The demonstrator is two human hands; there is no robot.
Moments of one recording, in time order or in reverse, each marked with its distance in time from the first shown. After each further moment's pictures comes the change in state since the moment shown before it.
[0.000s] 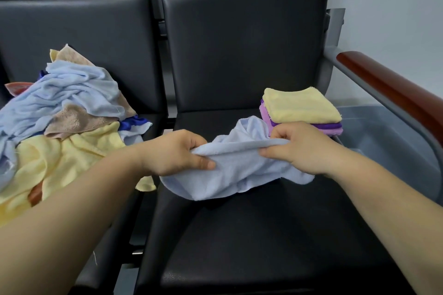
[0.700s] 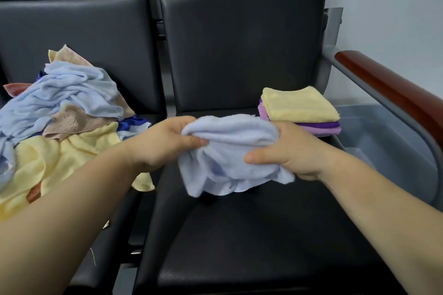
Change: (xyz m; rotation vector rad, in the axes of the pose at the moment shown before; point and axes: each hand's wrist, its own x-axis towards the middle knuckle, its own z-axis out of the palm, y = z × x) left_hand -0.005 0.002 -0.004 -0.497 0.107 0.082; right_hand 0.001 -0.010 0.012 0.499 -0.256 -0.082
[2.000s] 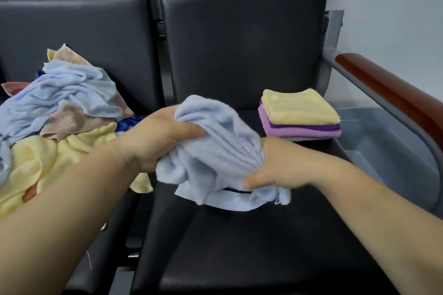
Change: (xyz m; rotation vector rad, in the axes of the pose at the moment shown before) left_hand -0.007 0.028 0.004 -0.263 0.079 -0.051; right_hand -0.001 -0.009 0.012 -0.464 -0.090 0.191
